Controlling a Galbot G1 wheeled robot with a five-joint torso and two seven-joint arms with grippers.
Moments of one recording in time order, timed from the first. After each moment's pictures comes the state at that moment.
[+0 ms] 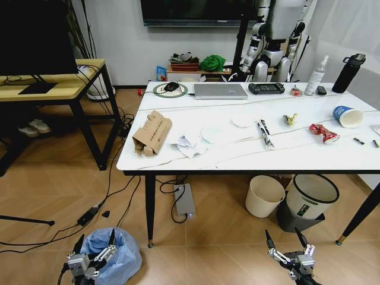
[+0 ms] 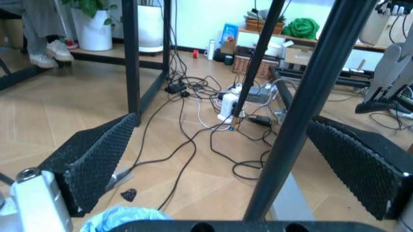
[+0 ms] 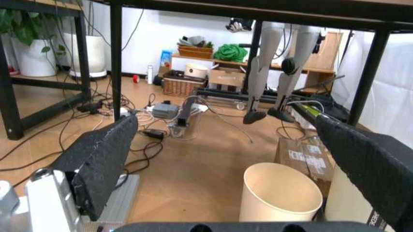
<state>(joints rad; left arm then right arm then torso) 1.91 -1.47 -0.73 -1.94 -0.34 -0.36 0.09 -1.73 1.61 0.92 1.70 0.17 0.59 -0.53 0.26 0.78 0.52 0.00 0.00</state>
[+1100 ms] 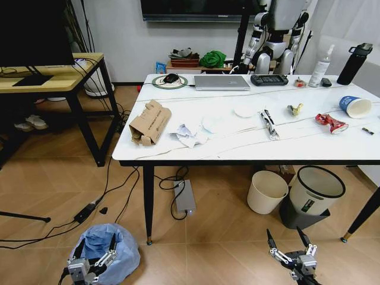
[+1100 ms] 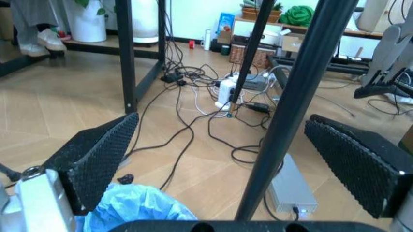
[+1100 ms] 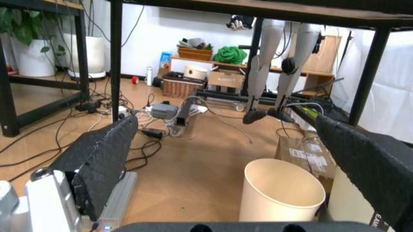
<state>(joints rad) 1.94 -1.46 -0.72 -1.95 -0.34 -0.36 0.09 -1.74 1.61 0.92 1.73 0.18 0.60 -0.53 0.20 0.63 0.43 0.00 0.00</state>
